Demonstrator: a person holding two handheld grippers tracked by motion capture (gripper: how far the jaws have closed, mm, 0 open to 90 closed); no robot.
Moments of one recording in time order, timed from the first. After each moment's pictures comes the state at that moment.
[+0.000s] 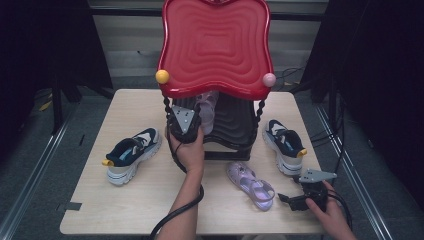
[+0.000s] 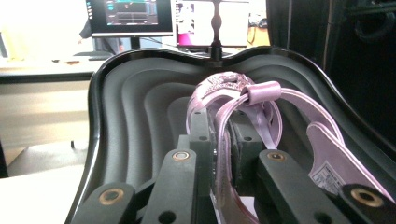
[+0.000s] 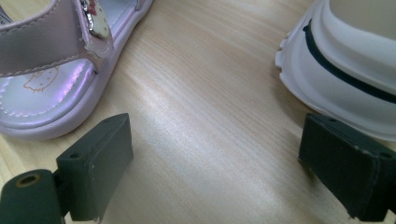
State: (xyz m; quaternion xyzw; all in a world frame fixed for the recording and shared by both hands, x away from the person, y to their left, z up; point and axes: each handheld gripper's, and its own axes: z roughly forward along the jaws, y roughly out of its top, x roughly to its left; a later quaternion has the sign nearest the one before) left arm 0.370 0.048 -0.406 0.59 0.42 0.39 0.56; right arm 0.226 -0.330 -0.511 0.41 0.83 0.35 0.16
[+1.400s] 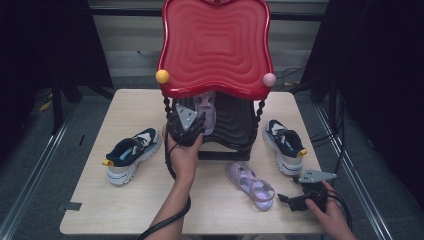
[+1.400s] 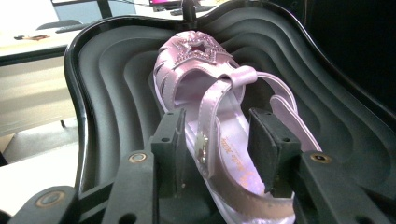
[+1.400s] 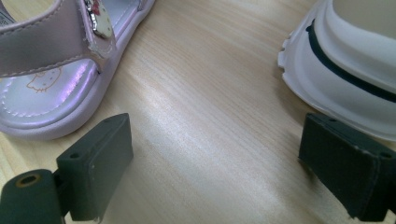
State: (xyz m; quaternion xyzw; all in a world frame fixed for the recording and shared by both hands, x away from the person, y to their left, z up) left arm 0.355 0.054 -0.389 0.69 0.39 0.35 0.50; right arm 0.225 -0.329 -0.510 0.41 0.83 0.35 0.16
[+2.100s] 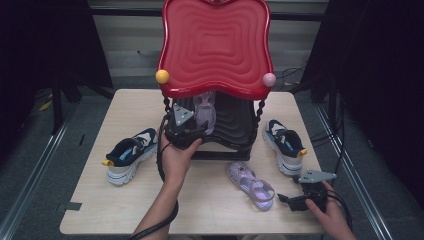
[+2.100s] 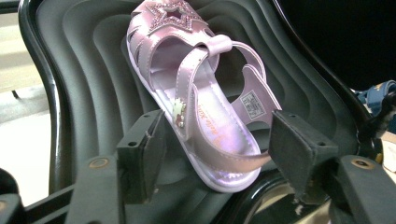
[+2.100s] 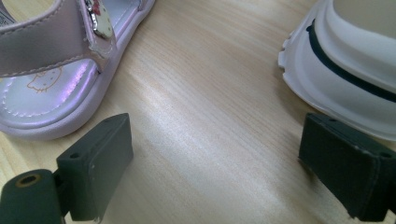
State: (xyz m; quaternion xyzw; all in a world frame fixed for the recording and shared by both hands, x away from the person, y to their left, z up) left arm 0.349 0.066 -0.377 0.74 0.39 0.26 0.48; right arm 0.225 -0.329 -0.510 0.41 0.83 0.35 0.16
